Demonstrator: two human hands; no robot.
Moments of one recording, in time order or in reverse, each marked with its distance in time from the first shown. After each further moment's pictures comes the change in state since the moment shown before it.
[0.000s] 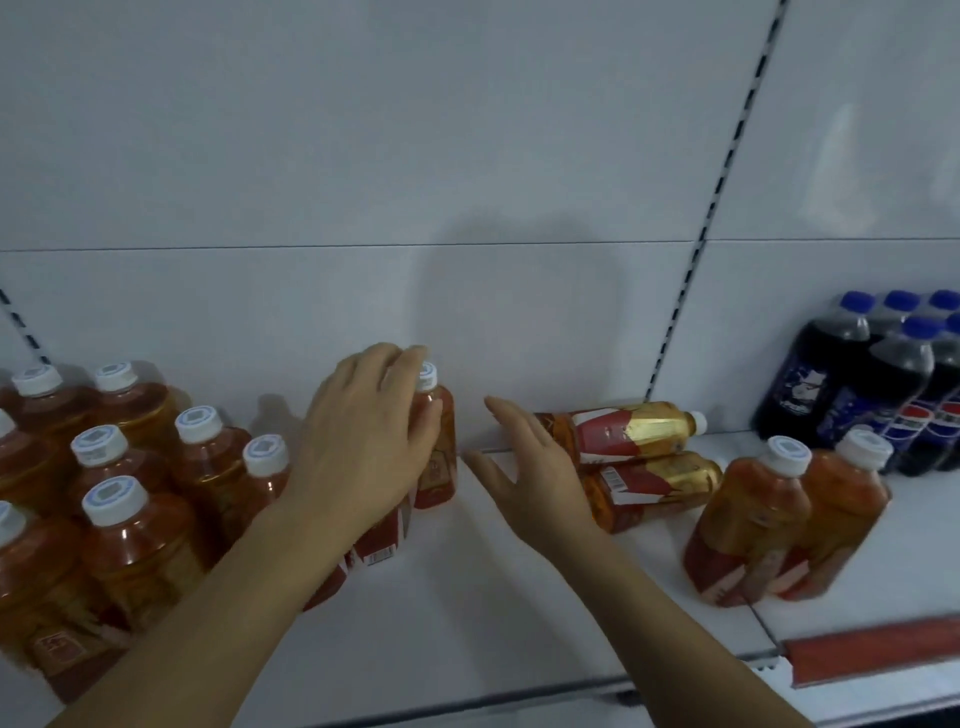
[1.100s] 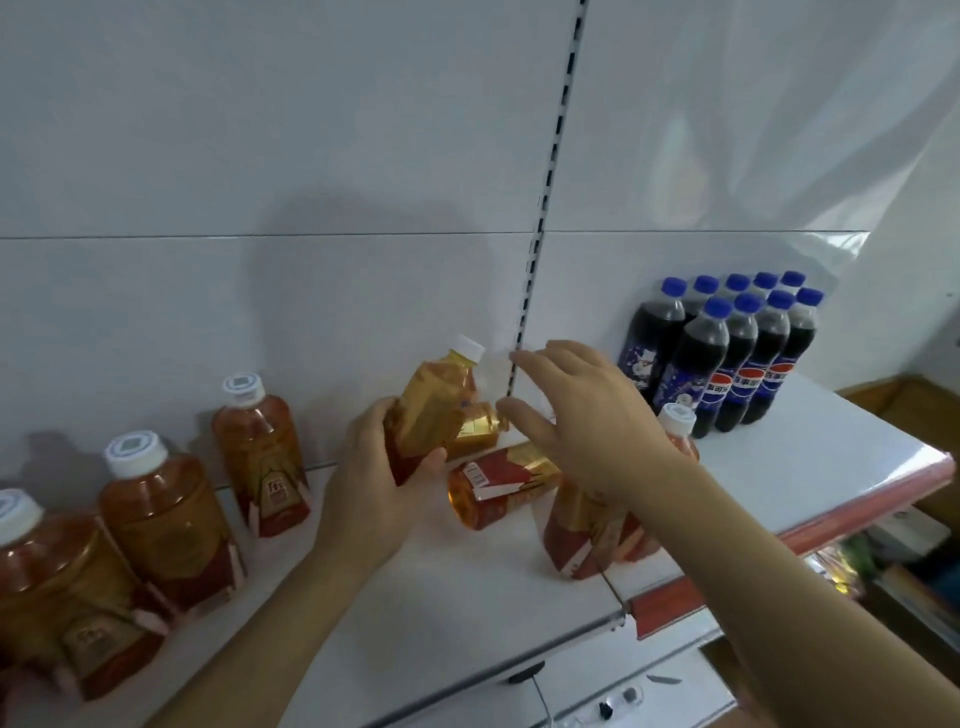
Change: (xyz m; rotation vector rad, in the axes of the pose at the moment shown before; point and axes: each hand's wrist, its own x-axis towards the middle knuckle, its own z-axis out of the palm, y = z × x) left_hand -0.004 0.092 0.136 -0.814 -0.093 -0.145; right_hand -0.007 0.018 -0.195 -0.723 -0.113 0.091
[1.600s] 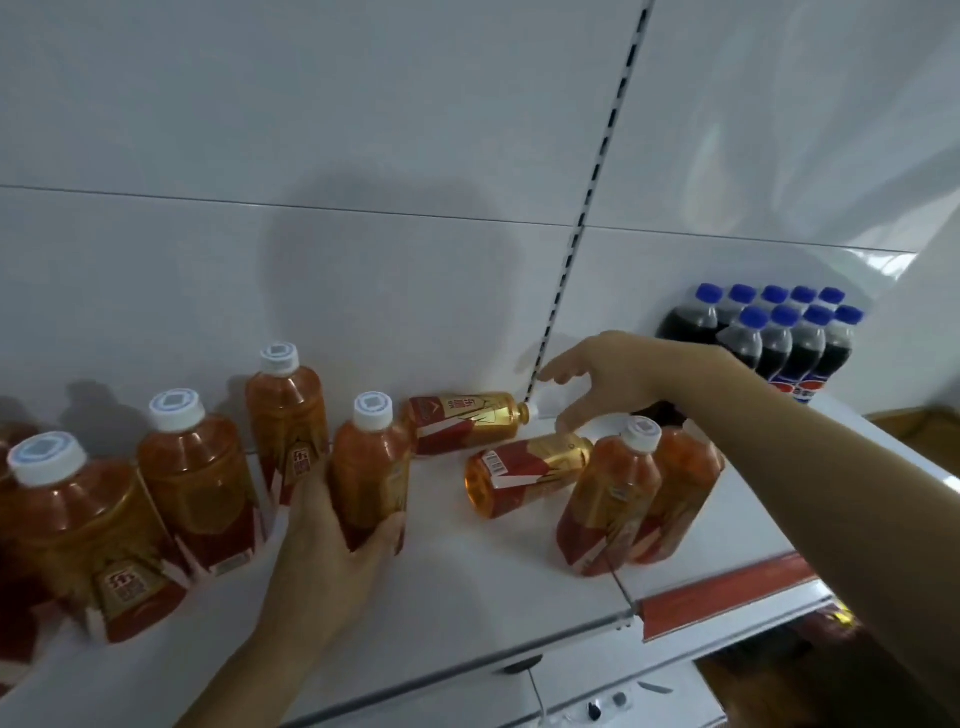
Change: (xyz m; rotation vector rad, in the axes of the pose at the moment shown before) left_hand -0.075 -0.029 -0.034 -0.070 0.039 -0.276; right_hand 0.076 0.048 -0.013 -0.027 -0.647 -0.060
